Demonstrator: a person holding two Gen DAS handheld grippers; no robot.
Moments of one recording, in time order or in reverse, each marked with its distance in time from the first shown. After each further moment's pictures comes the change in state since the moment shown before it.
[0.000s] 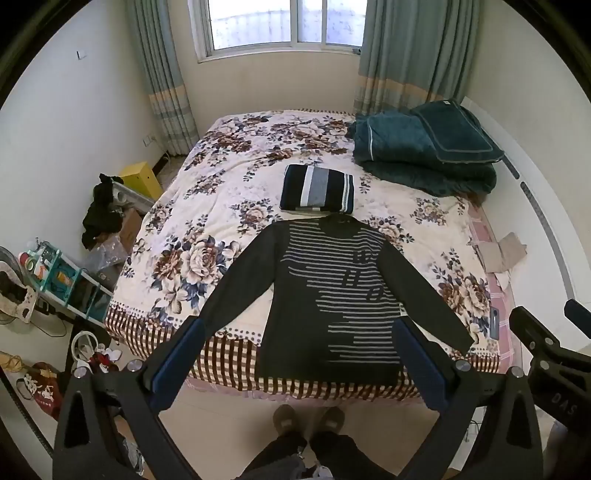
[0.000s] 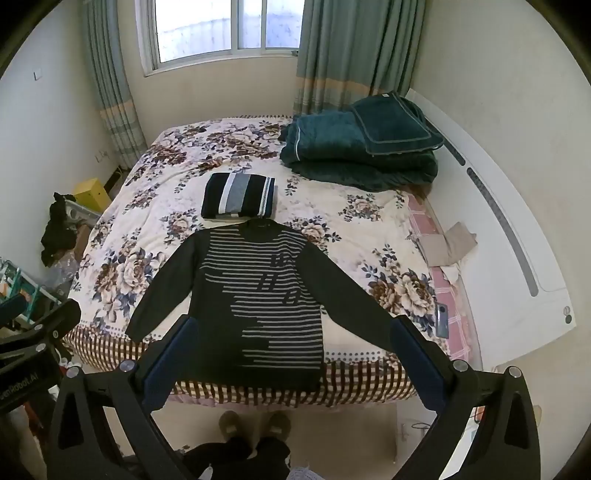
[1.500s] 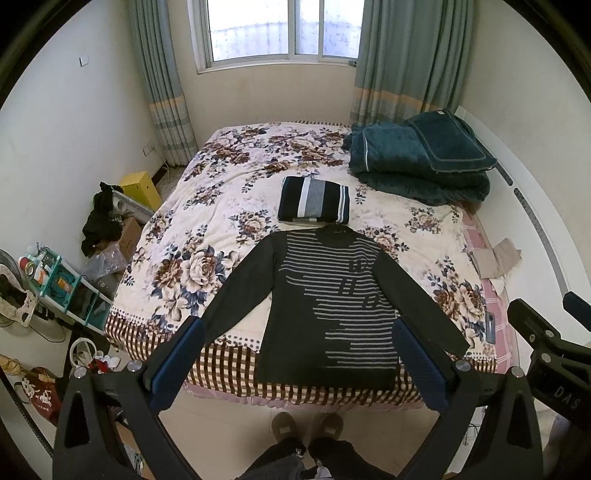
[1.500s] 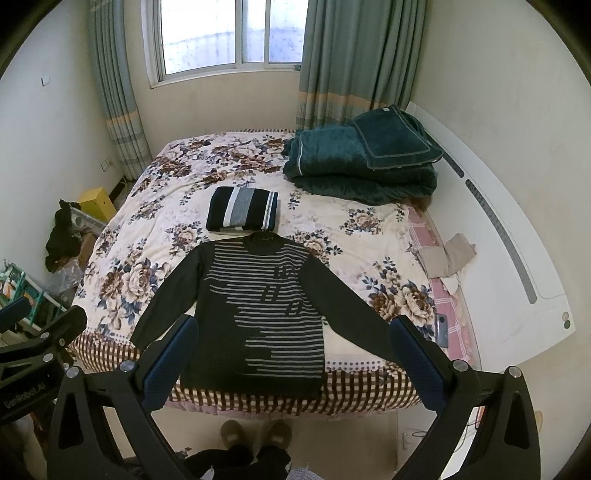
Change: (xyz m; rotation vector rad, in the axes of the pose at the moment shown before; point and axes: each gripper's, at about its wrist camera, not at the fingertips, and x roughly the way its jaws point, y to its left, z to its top) left arm -0.012 -0.002 0.005 0.007 -0.043 -0.001; right arm -0.022 -0.002 0.017 0.003 -0.043 0.001
